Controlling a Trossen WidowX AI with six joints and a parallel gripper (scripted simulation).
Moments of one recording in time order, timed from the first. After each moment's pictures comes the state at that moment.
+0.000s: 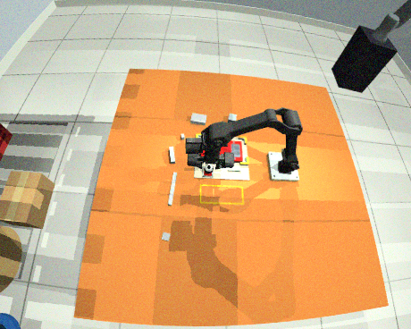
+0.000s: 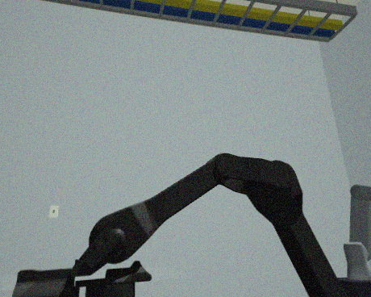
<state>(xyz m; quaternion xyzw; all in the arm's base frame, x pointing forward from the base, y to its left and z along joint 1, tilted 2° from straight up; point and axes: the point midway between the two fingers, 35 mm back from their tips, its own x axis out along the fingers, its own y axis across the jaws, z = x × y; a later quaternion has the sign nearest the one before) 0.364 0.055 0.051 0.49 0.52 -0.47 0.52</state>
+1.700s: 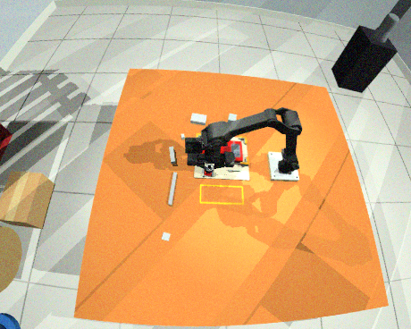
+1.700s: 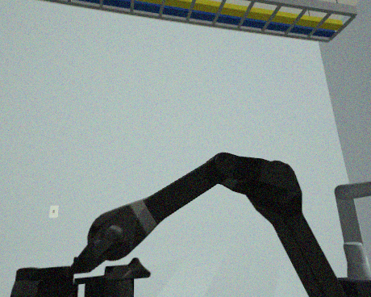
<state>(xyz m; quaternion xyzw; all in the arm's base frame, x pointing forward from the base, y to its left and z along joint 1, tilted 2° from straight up) 0.363 0.055 0.056 0.48 0.52 -0.48 0.52</state>
